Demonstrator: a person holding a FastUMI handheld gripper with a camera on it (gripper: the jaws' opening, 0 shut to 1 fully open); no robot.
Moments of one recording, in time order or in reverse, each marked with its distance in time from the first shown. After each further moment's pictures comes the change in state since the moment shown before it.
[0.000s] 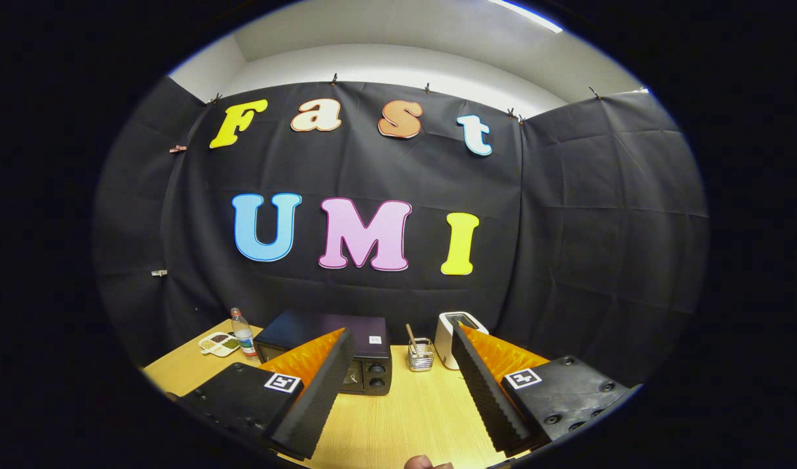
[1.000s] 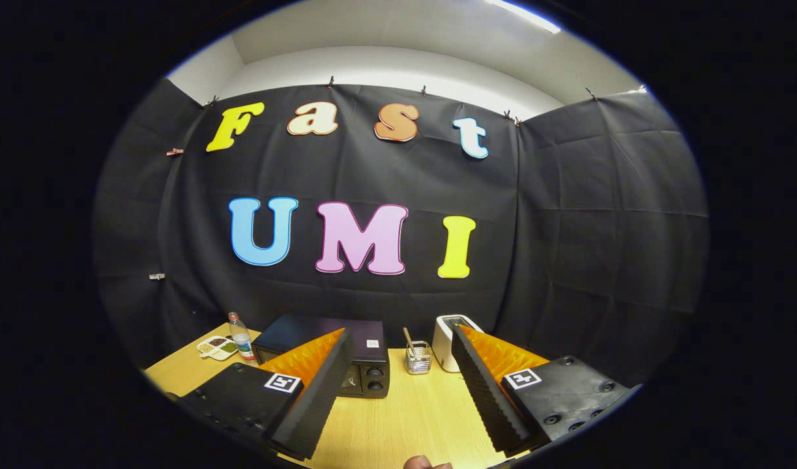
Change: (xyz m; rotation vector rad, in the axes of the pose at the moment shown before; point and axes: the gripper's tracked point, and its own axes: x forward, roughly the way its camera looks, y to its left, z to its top) arm 0.002 0.000 0.015 0.008 -0.007 -0.010
